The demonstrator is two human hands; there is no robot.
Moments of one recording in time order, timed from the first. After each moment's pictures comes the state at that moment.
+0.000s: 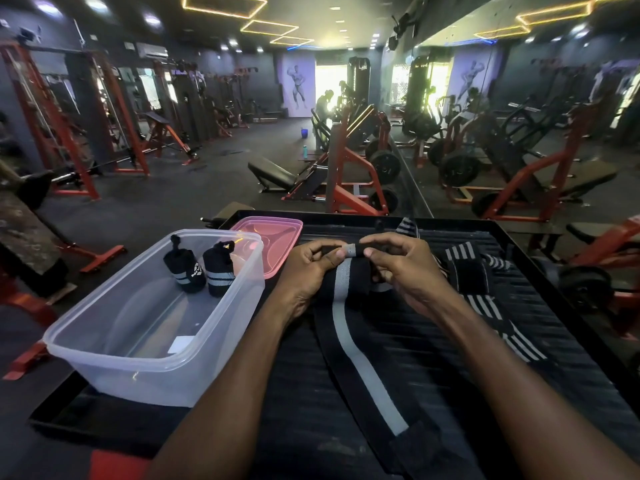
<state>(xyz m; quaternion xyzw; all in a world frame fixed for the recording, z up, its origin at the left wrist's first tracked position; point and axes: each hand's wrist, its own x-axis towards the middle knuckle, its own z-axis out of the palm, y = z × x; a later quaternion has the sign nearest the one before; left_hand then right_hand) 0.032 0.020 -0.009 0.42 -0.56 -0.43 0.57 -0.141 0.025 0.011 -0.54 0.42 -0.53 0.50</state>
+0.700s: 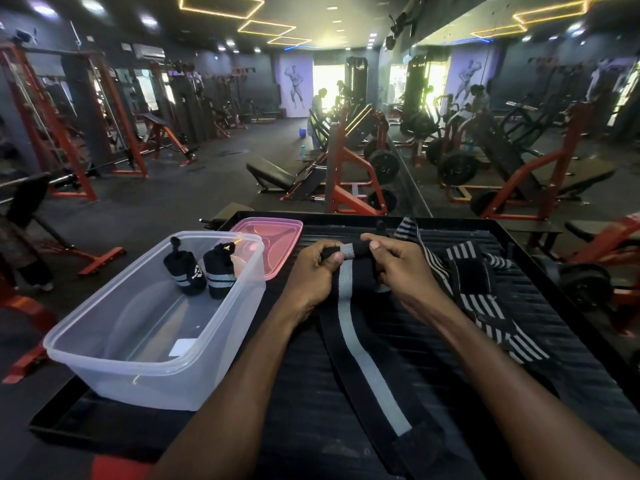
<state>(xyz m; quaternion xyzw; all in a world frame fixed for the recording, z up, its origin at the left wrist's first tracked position) 0.027 0.021 -0.009 0.50 -0.61 -0.35 0.51 -0.132 0.012 -0.007 -0.59 0.45 -0.53 0.41</state>
